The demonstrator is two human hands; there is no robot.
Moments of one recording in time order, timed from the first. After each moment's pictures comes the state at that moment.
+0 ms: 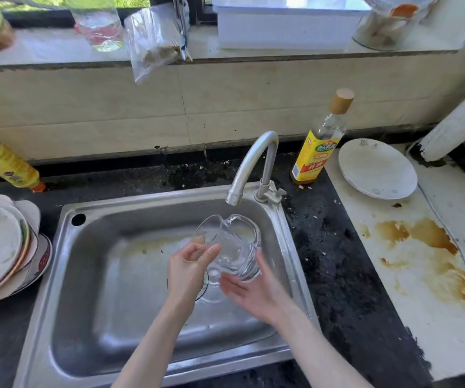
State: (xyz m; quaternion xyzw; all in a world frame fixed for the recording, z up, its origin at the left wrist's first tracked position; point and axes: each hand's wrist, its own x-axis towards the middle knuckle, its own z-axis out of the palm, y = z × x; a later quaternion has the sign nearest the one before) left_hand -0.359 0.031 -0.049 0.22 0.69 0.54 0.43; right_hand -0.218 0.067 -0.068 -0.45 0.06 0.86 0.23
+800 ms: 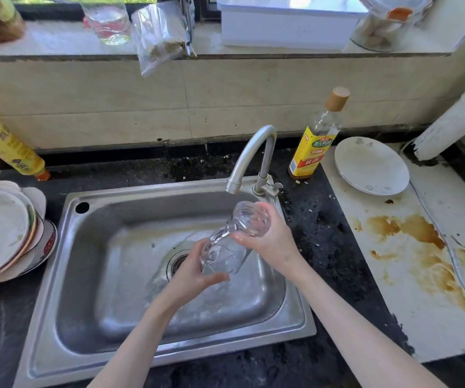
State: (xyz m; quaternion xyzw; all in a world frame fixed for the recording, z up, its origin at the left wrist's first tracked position) left_hand -0.372 0.007 -0.080 0.44 0.65 0.34 0.51; right_hand -0.209 0.098 -0.015 -0.50 -0.63 0.54 0.27
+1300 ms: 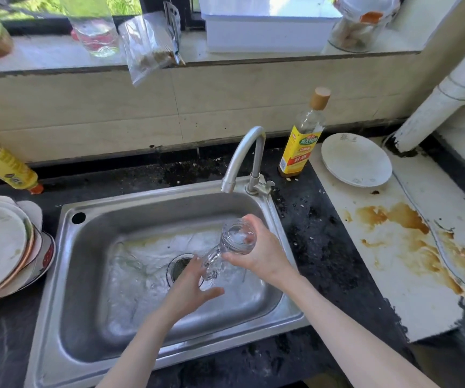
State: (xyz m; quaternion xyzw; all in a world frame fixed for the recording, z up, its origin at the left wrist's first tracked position) left_hand -0.377 -0.013 -0.086 0.55 0.69 0.16 0.45; right_hand -0.212 0.069 -0.022 -0.52 -0.70 0.47 0.17
